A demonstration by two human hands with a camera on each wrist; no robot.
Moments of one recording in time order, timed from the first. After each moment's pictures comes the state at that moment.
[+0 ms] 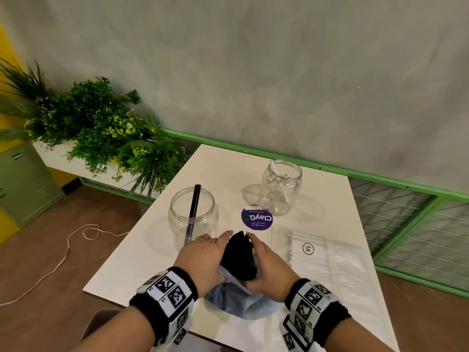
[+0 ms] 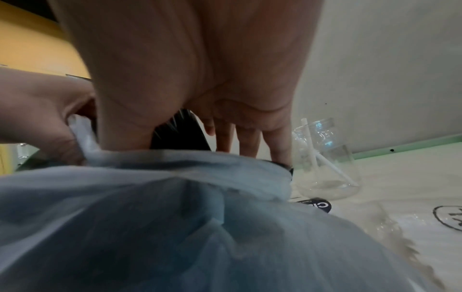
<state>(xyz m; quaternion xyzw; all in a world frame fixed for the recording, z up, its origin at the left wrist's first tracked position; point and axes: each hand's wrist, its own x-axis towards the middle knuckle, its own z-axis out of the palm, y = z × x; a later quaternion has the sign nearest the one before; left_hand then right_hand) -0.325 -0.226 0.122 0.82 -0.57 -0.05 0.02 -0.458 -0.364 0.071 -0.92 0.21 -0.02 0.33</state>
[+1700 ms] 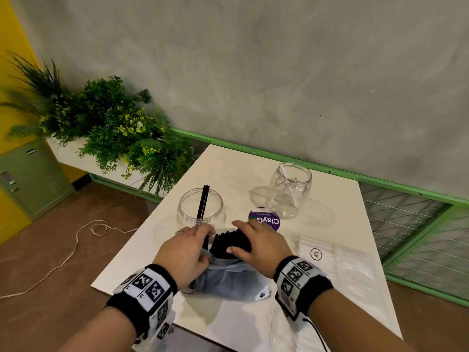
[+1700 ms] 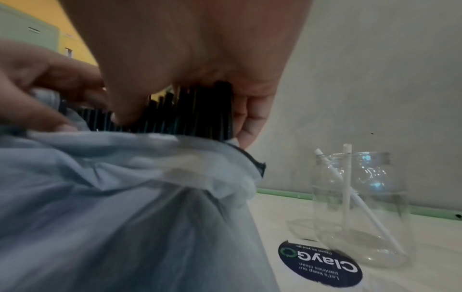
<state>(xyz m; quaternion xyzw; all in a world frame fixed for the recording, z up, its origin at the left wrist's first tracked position) -0.284 -0.197 0.117 0.85 -0.50 -0.06 0.13 -0.411 -0.373 0.097 -0.98 0.17 -0.06 0.12</state>
